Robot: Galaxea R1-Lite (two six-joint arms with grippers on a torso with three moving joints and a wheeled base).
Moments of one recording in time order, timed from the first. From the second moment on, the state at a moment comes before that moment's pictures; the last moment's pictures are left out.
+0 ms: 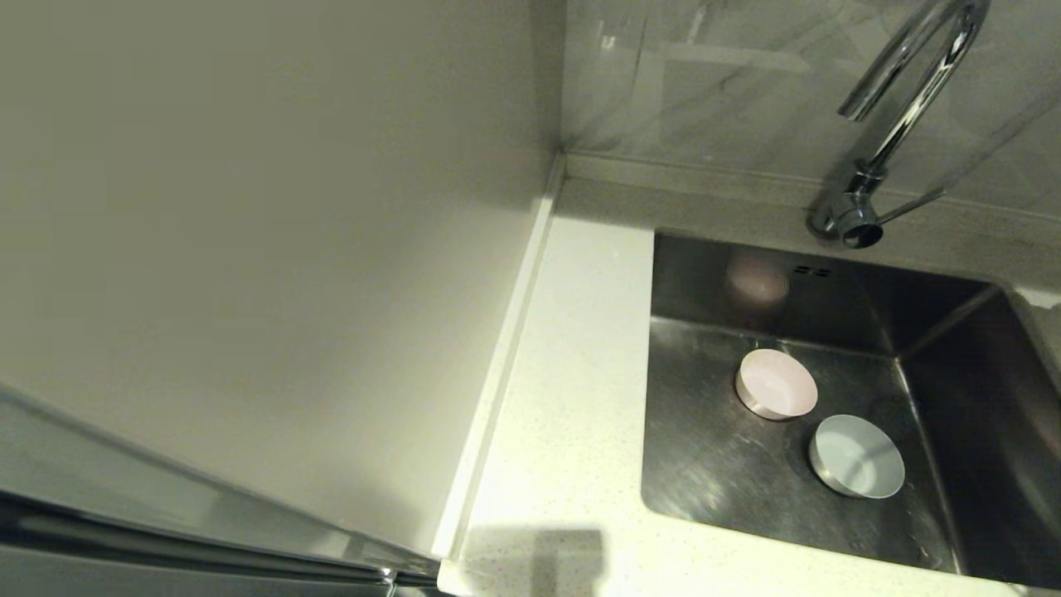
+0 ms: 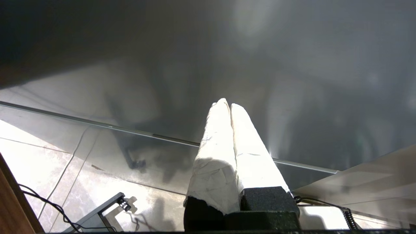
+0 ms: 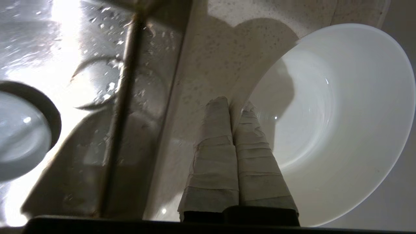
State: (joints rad) left arm 0.00 0.00 0.00 0.00 0.01 -0.02; right arm -0.68 1.89 -1.51 0.16 0.14 -0.61
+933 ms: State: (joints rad) left arm 0.00 0.00 0.00 0.00 0.01 -0.02; right arm -0.68 1.96 -1.50 0.04 0.10 -0.63
